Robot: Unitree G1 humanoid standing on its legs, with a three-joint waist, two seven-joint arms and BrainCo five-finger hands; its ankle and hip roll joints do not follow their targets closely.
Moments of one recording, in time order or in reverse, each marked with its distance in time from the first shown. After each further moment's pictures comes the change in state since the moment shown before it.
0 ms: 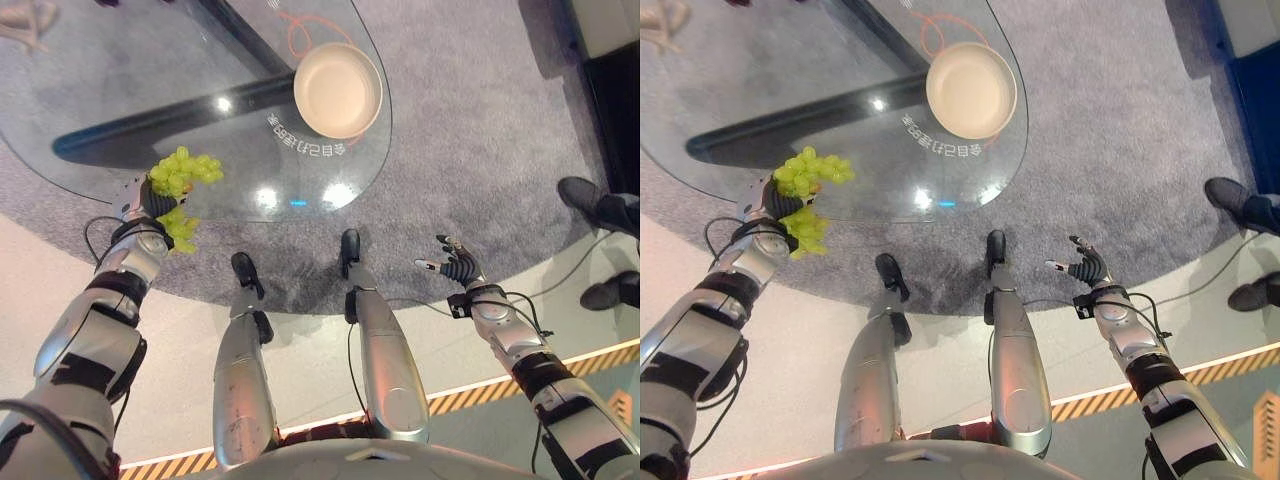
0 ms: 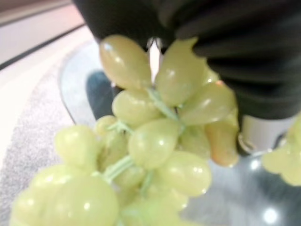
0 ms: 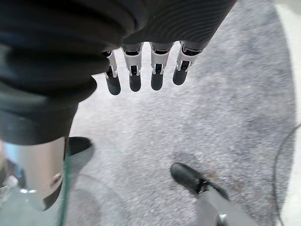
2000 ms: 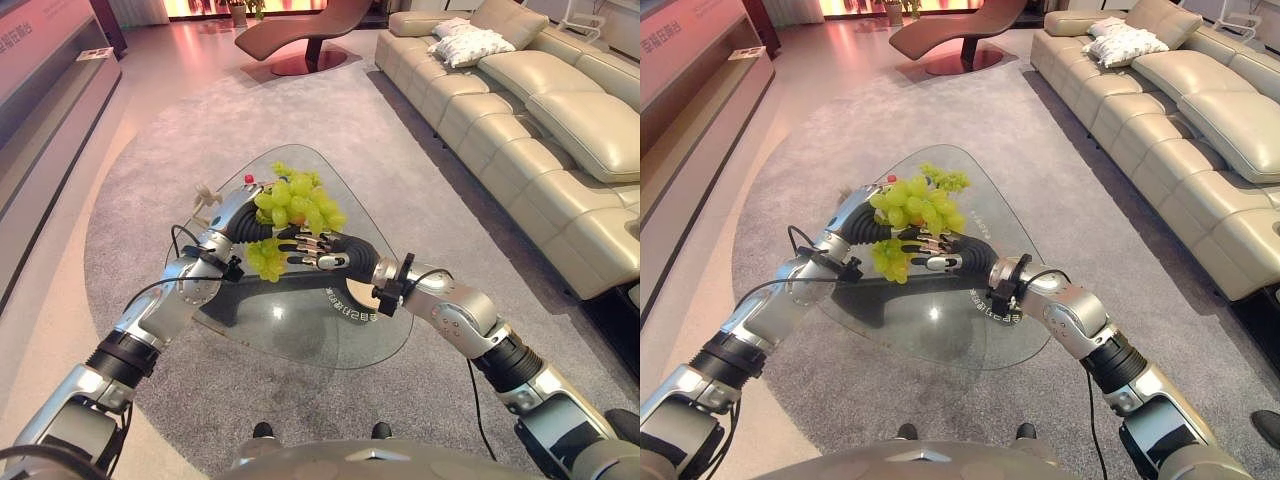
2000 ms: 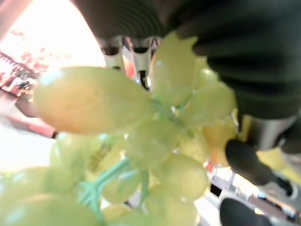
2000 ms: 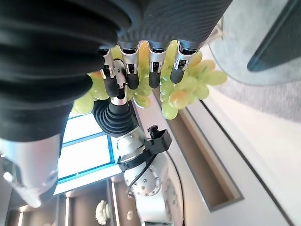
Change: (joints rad) left arm 0.328 0.032 0.011 -0.922 0.173 -0.228 -0.261; right arm -0.160 0.099 0.163 -0.668 0.534 0.386 0.545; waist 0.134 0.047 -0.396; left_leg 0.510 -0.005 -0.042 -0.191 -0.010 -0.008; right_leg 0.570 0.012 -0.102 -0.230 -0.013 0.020
